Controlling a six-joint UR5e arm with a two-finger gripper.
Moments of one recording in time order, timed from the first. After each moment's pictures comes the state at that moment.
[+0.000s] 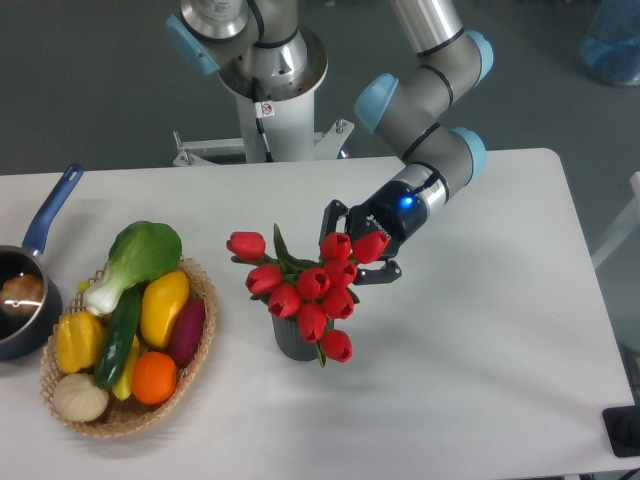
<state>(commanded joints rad) 2.79 -1.94 -2.00 -1.04 -0.16 1.53</state>
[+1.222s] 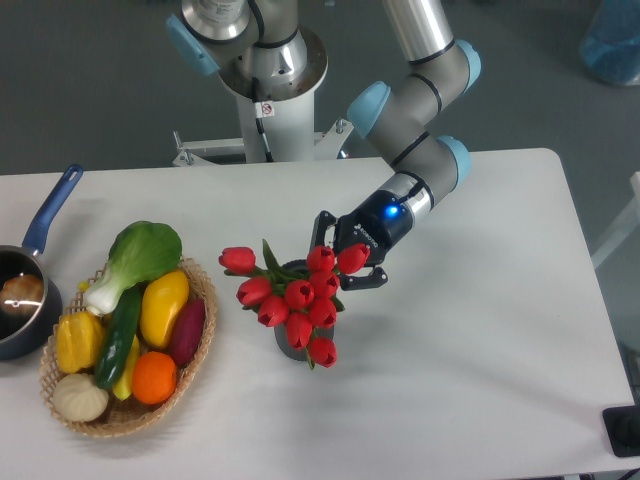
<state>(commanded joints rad) 2.80 -1.96 -2.06 -1.04 -0.10 1.62</state>
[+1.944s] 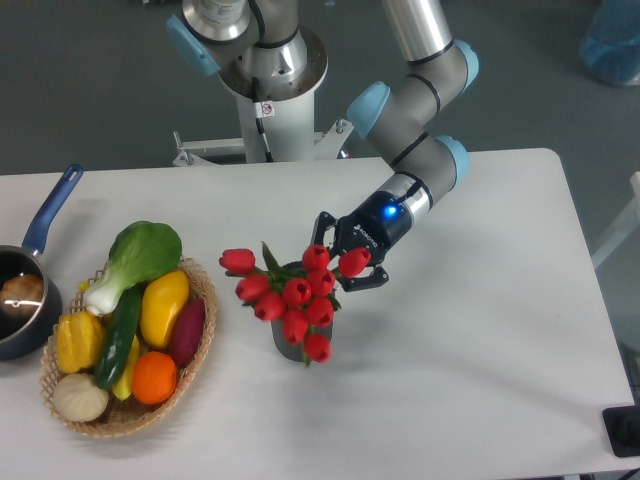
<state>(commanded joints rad) 2.81 -1.97 -2.08 -1.04 -0.10 1.69</state>
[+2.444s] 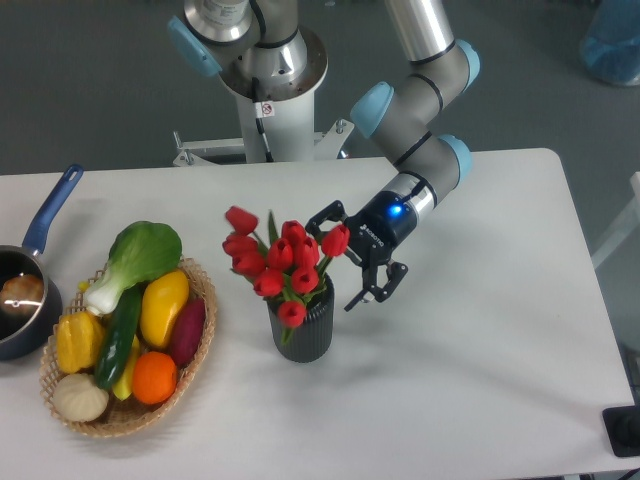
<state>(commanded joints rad) 2.83 -1.97 -2.08 -1.04 -0.09 1.69</state>
